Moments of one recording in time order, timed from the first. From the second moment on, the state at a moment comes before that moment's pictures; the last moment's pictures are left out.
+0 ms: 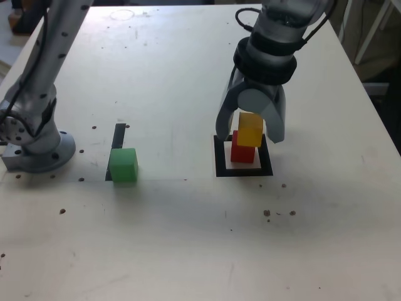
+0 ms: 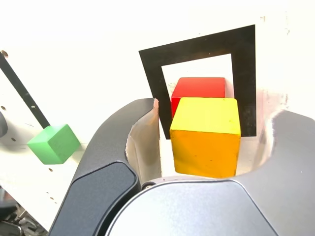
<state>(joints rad) -0.06 2.16 -1.80 1.47 0.06 0.12</state>
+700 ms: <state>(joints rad) -0.16 1.80 -1.47 1.54 0.14 0.01</state>
